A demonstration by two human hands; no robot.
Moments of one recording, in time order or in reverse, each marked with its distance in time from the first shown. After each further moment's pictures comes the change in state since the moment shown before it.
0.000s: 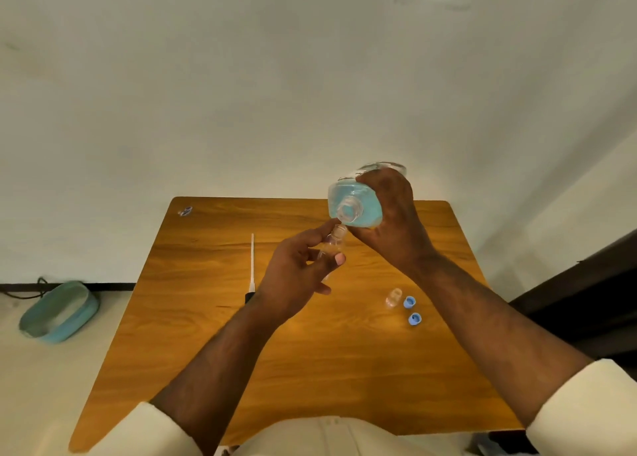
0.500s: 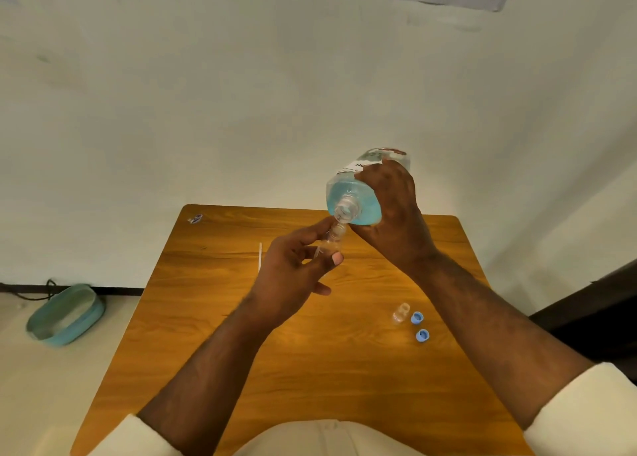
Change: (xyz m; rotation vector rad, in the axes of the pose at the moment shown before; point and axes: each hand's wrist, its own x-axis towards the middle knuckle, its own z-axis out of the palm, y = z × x) left_hand -0.002 0.020 -0.015 -0.015 0.045 0.043; right_hand 0.027 -0.015 0.001 -0.090 -0.008 -0.066
